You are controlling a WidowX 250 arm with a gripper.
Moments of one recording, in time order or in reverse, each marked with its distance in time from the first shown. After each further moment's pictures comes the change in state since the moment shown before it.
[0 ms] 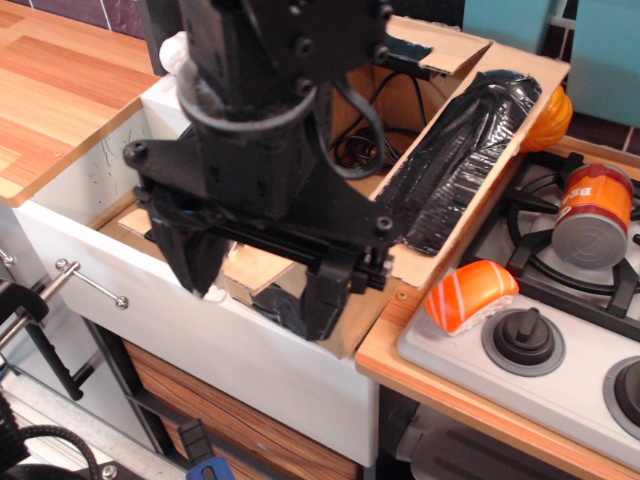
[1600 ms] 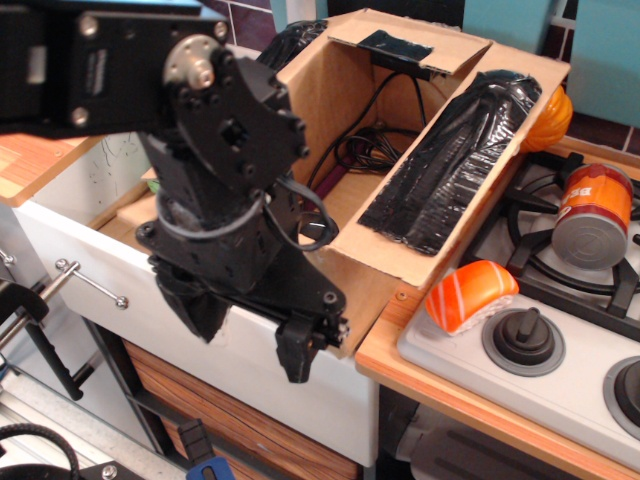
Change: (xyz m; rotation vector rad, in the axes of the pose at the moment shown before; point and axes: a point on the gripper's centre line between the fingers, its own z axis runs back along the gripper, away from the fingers) arm 0.007 0.017 -0.060 -0.098 -0.052 -0.082
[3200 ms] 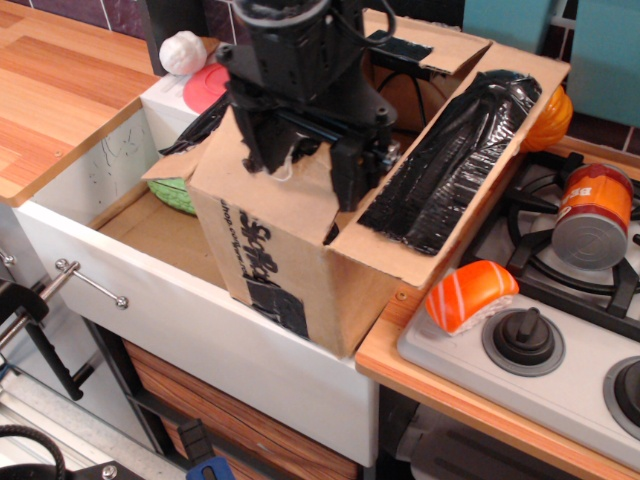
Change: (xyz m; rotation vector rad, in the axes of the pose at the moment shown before) arm 0.089 0.001 0.023 -0.022 -0.045 -0.192
